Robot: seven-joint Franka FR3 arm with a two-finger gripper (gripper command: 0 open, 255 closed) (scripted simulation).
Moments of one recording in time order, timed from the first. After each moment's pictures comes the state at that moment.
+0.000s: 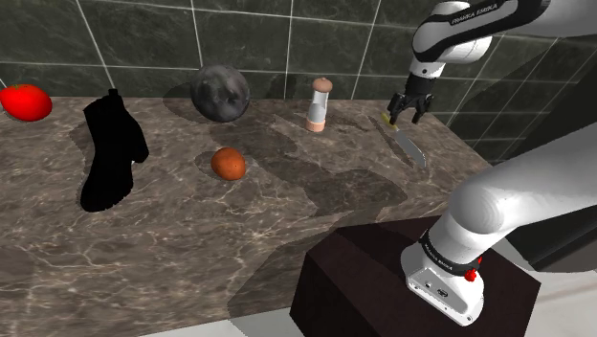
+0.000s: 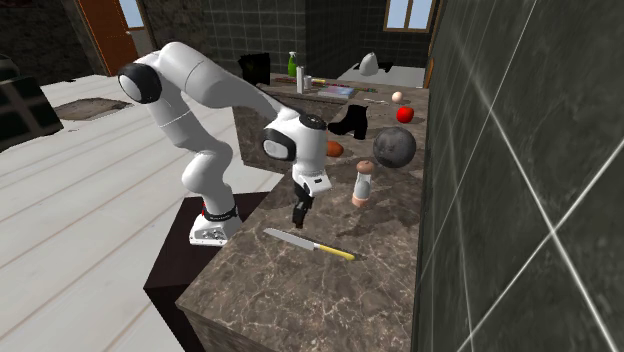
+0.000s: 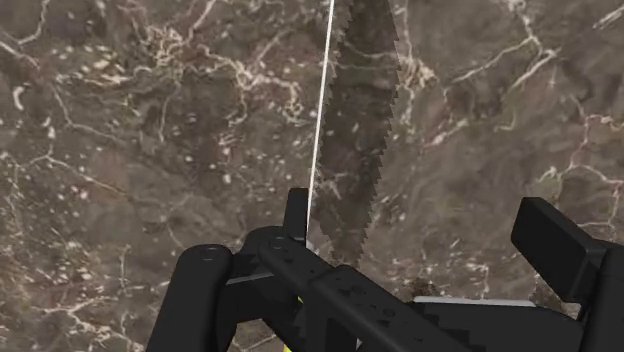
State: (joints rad) arm -0.23 -0.40 -0.35 -2.51 -0.14 2.03 -0.05
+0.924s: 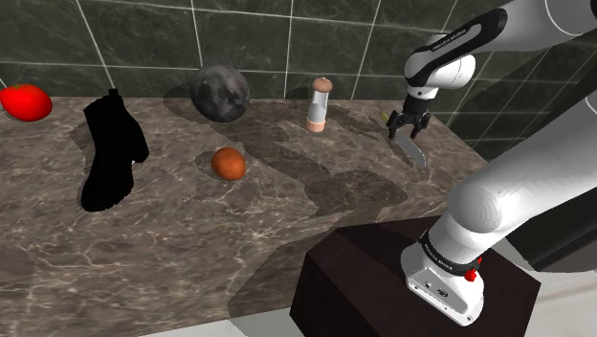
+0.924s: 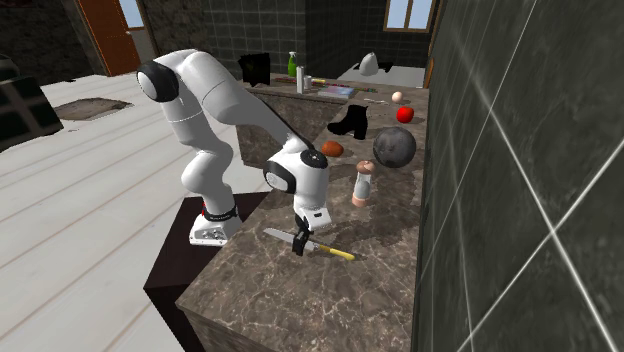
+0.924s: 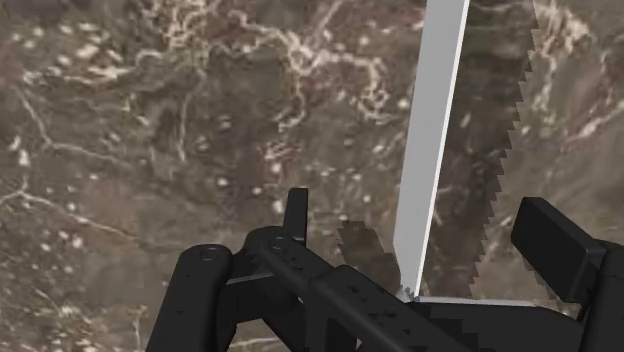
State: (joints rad) arm -0.25 -0.20 -0.44 -2.54 -0.10 2.25 -0.11
